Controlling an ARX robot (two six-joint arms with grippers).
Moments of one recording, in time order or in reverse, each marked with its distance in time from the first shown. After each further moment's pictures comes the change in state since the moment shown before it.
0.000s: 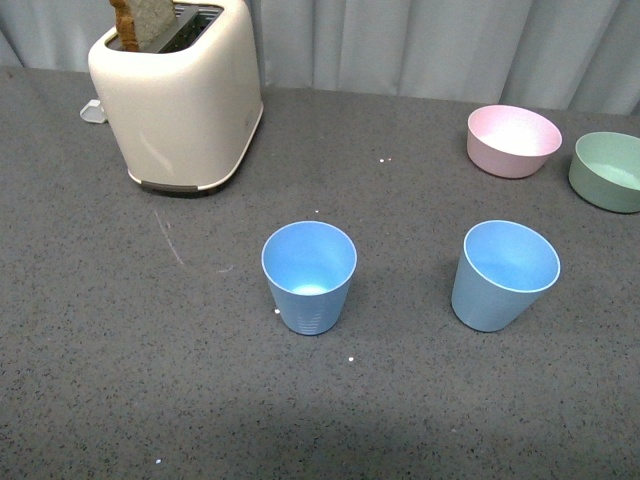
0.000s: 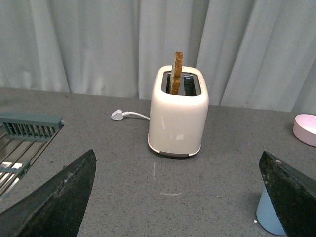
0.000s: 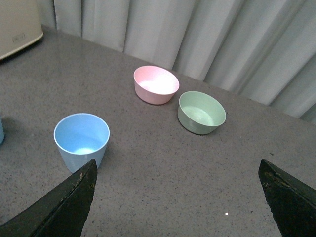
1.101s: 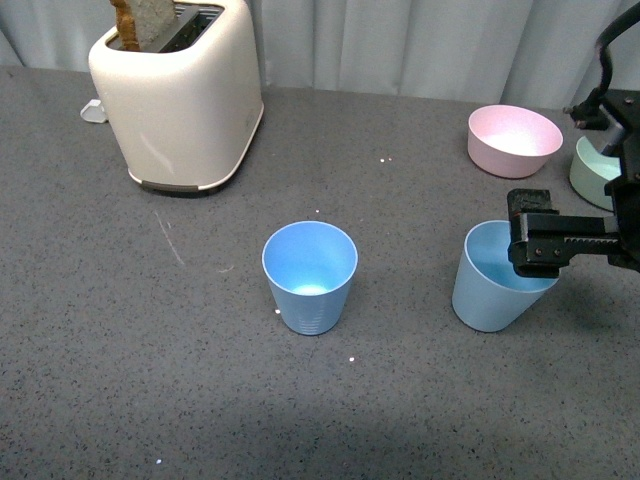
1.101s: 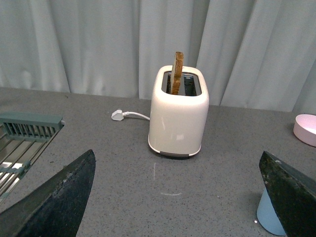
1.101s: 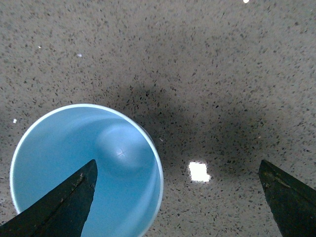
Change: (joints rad) left arm 0.000 0.000 0.000 0.000 0.000 0.000; right arm 0.200 1.453 0.765 -0.077 0.105 0.492
